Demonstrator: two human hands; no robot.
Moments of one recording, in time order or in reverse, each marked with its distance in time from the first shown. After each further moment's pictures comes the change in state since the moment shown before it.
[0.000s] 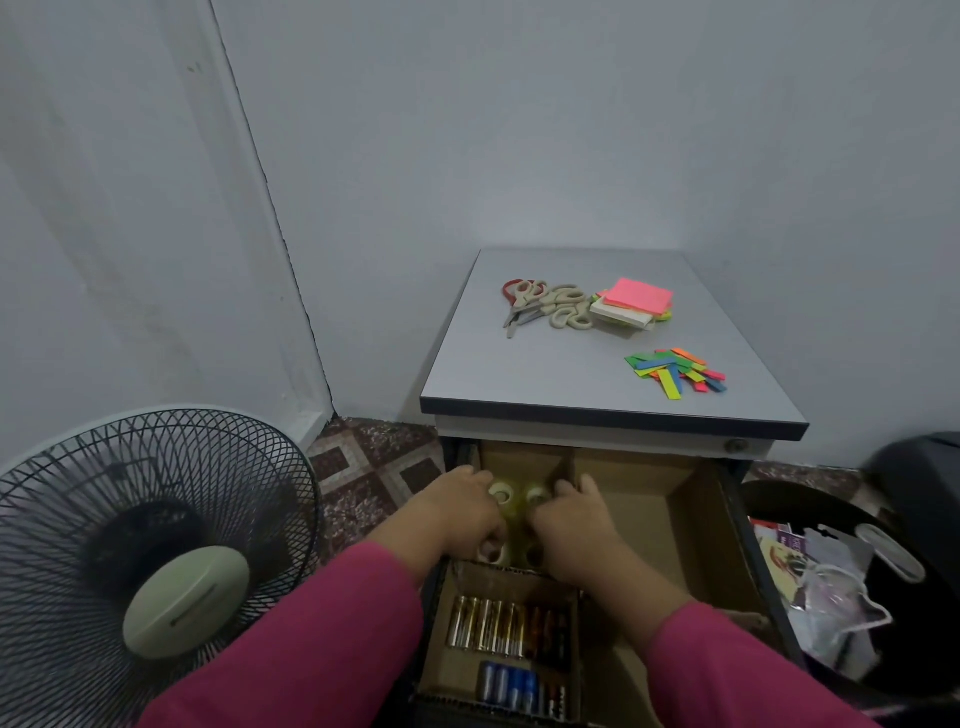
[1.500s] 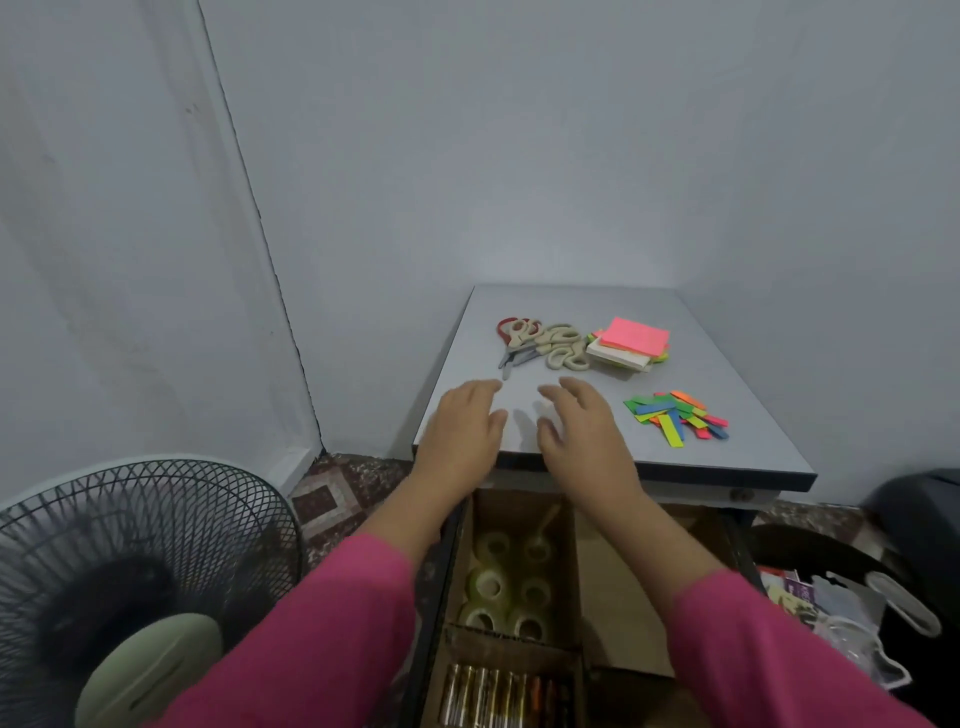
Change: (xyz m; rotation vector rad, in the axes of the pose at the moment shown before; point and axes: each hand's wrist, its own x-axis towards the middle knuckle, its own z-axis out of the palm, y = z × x) left_hand 0.030 -0.053 -0.055 -0.759 0.882 -0.519; right_hand 0.044 0.050 -0.069 0.689 0.765 0.255
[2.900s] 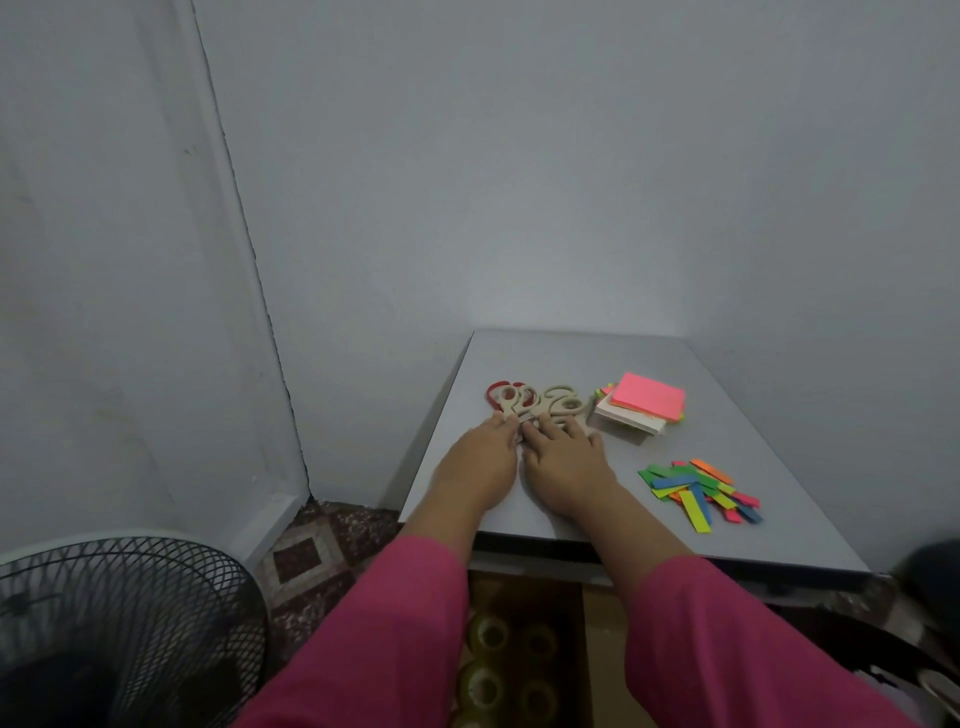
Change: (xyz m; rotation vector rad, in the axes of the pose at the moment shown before) left_hand 0.086 -0.016 0.038 0.120 -0.249 -0.097; right_hand 0.092 0.032 0.049 -0.325 -0.434 0.038
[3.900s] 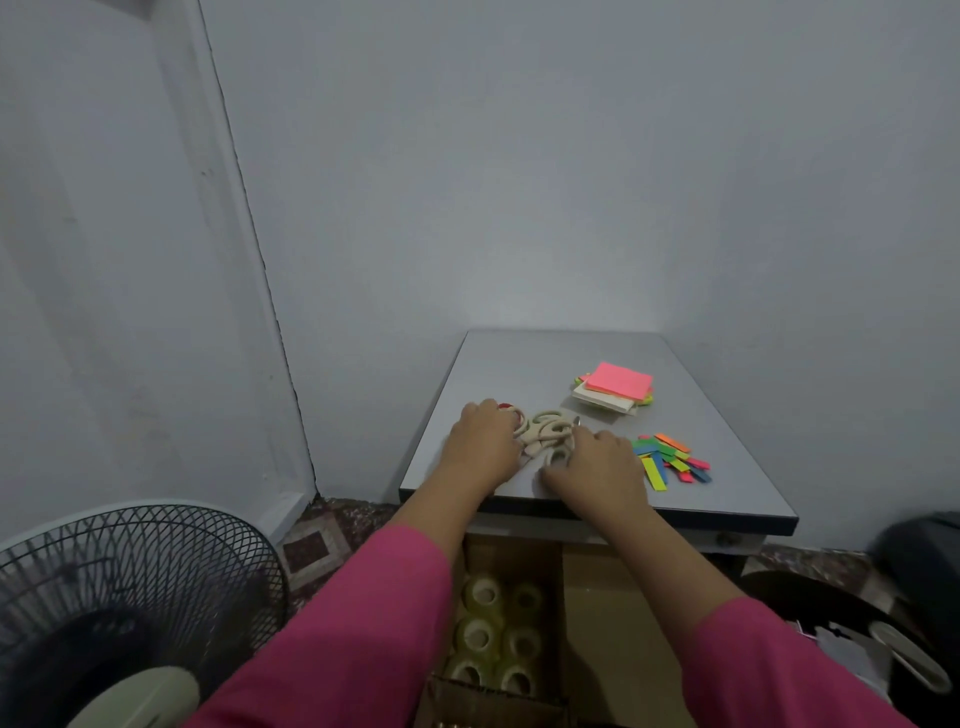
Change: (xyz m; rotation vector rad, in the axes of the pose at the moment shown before) left_hand -0.056 0.051 -0.035 0.194 0.112 0.045; right_hand -0.087 0.011 -0.028 0.122 0.178 0.227
